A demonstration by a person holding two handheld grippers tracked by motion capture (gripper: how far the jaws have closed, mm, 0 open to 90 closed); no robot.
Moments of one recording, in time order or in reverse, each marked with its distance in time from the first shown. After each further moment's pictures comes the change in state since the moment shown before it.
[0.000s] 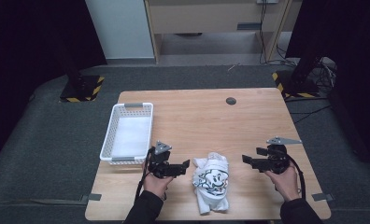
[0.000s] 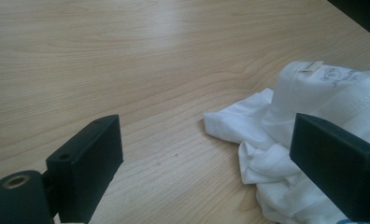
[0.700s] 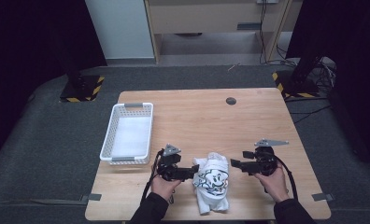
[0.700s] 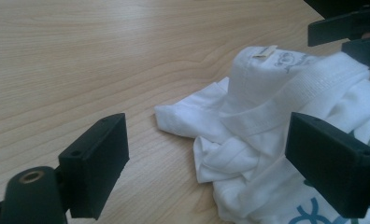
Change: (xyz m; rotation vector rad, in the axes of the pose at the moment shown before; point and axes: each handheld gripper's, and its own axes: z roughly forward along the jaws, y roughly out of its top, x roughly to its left) left arm -0.018 -0.005 0.016 0.040 -0.118 0.003; right arm 0.023 -0.003 0.024 0.031 0.126 -0.008
